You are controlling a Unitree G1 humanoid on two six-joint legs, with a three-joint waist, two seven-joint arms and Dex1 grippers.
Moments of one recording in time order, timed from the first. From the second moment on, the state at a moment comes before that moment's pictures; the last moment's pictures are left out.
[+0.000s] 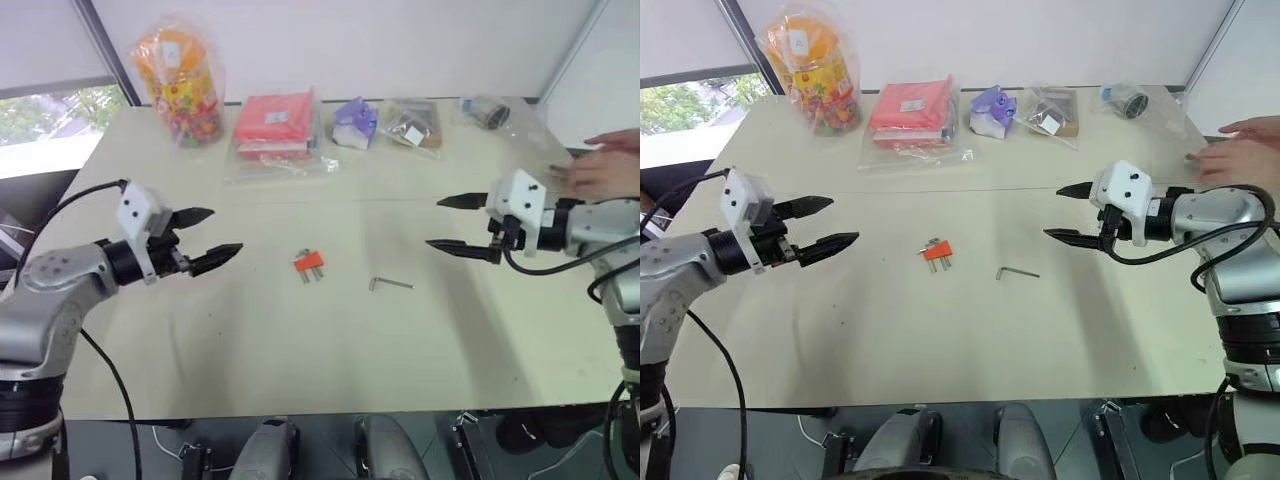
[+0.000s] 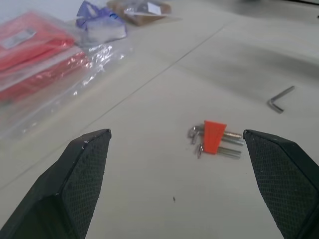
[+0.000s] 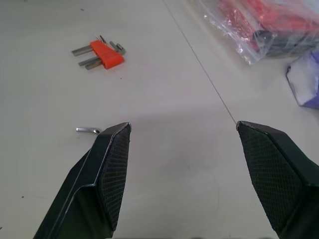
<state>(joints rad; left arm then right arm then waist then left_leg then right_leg) -0.28 0.81 0.24 -0.28 -0.60 0.59 -0.87 -0.52 -0.93 -0.05 0.00 0.28 0.24 1.17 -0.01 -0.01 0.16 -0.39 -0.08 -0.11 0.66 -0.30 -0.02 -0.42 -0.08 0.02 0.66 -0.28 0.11</state>
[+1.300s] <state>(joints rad) -0.31 0.76 0.24 -0.31 -0.62 0.65 -0.75 -0.60 -0.64 0.12 0.07 0.11 0.12 0.97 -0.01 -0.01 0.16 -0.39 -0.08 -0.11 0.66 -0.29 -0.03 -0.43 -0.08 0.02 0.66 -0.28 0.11</state>
